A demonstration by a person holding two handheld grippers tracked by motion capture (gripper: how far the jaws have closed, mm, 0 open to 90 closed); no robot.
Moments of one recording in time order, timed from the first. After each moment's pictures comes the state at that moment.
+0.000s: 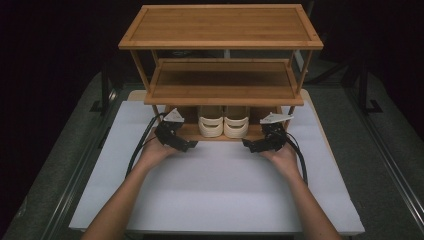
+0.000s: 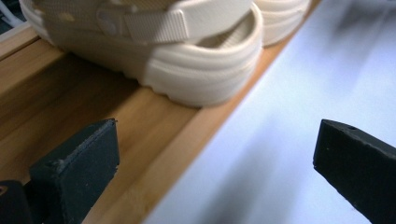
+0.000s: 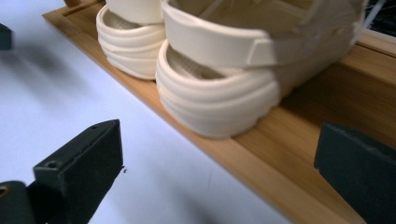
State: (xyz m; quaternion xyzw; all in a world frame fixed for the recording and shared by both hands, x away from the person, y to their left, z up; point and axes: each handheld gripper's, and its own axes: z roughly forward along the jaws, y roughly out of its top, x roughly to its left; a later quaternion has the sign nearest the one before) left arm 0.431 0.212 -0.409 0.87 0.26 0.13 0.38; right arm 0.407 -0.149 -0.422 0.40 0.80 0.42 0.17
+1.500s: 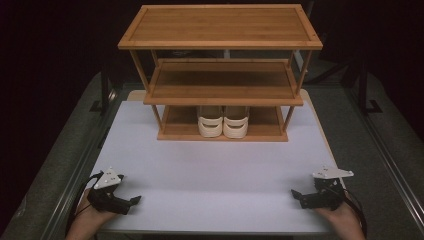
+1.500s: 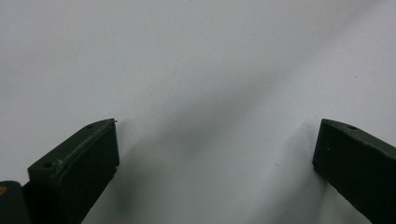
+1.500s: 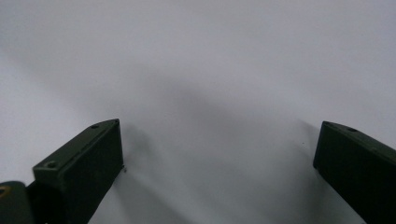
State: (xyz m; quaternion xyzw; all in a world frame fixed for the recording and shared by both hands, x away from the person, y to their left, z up) left arm 0.263 0.360 -0.450 0.86 0.36 0.15 0.34; right arm 0.256 -0.266 -0.459 0.46 0.80 0.33 0.18
